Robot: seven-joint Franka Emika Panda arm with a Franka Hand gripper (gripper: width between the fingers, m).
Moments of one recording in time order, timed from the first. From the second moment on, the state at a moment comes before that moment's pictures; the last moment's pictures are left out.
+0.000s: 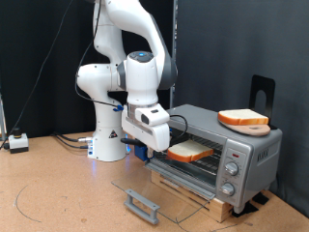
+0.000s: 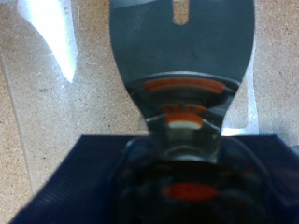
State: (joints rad) arm -0.12 -0.22 0.10 -2.70 0.13 2.46 -1.13
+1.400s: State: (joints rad) arm -0.07 -0.30 0.18 -2.73 0.24 2.45 -1.14
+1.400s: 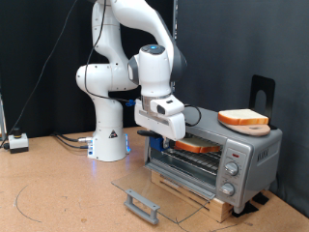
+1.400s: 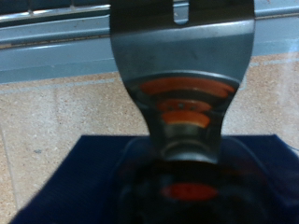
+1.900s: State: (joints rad) arm -0.13 -0.29 0.13 -2.74 0.17 2.50 -1.21
